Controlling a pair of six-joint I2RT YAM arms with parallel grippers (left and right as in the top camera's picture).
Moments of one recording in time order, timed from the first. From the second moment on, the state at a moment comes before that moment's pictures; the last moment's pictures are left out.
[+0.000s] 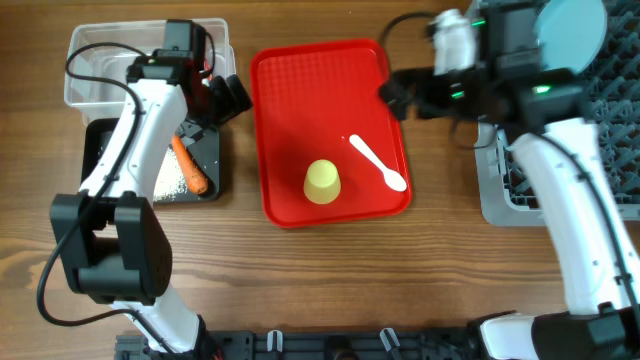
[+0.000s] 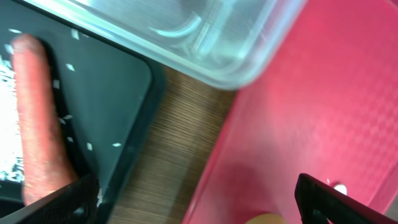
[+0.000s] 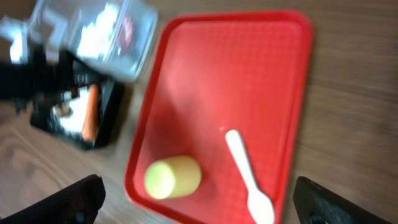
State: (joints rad) left arm -0.07 1.87 1.54 -0.96 0.10 -0.59; right arm 0.25 1.56 1.60 -0.97 -0.36 0.10
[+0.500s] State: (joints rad) left arm 0.04 1.87 1.54 -0.99 0.09 -0.59; right arm 0.59 2.02 1.65 -1.11 -0.21 0.08
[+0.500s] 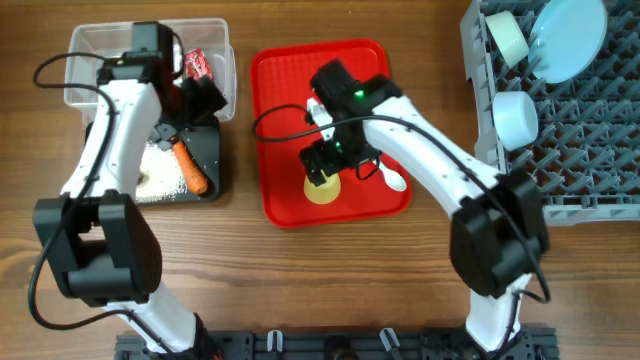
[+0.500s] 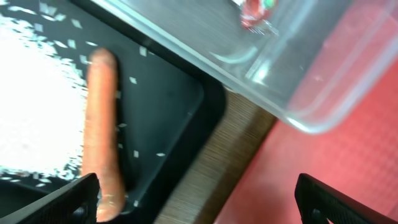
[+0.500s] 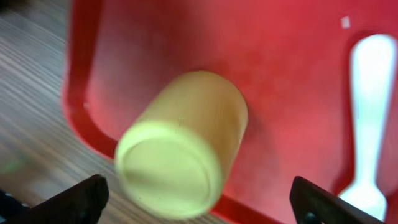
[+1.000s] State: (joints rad) left arm 0.11 1.87 1.54 -1.01 0.09 -0.59; right arm 0.61 2.03 1.66 -1.06 -0.21 0.02
